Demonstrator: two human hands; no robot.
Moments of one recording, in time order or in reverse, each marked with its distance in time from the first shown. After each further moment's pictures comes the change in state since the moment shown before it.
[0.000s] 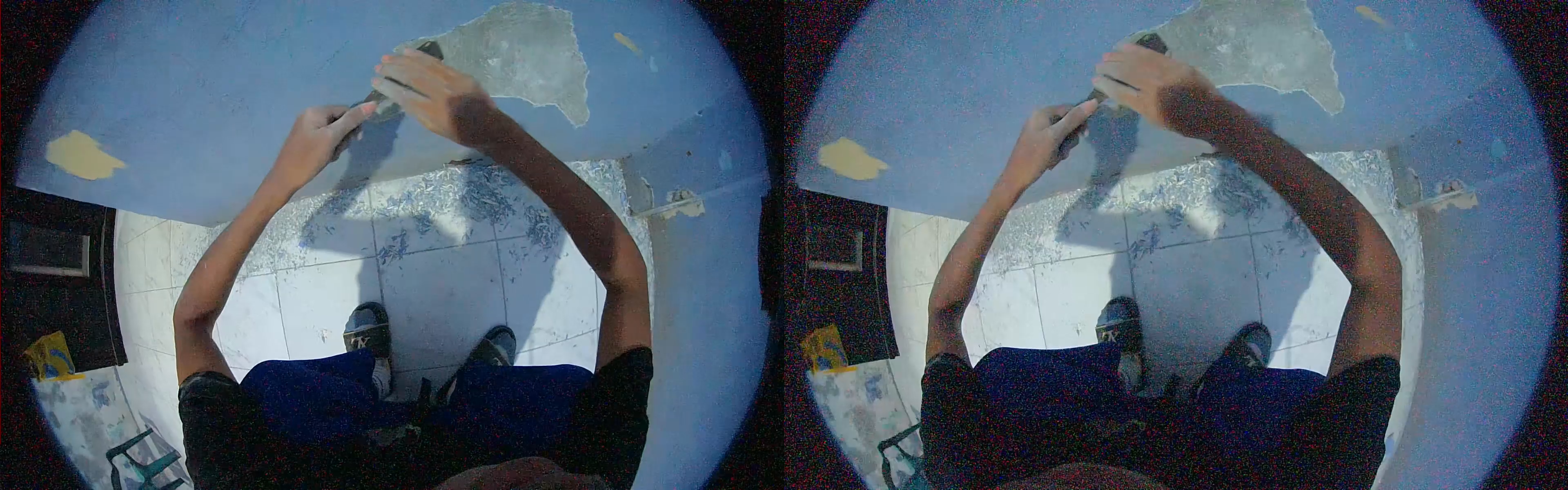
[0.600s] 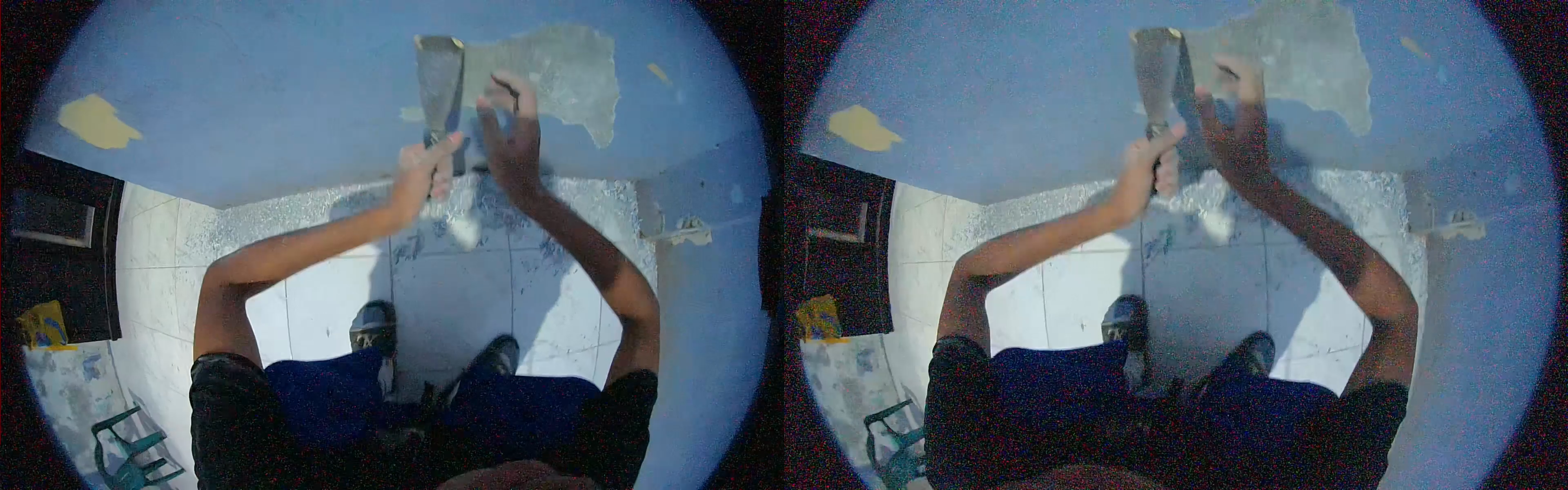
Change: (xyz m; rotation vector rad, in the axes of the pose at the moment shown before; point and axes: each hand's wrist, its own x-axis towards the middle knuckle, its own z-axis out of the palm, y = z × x) left_hand -0.012 -0.019 0.096 -0.948 -0.068 -0.163; right_hand -0.024 -0.042 -0.002 0.472 0.396 0.923
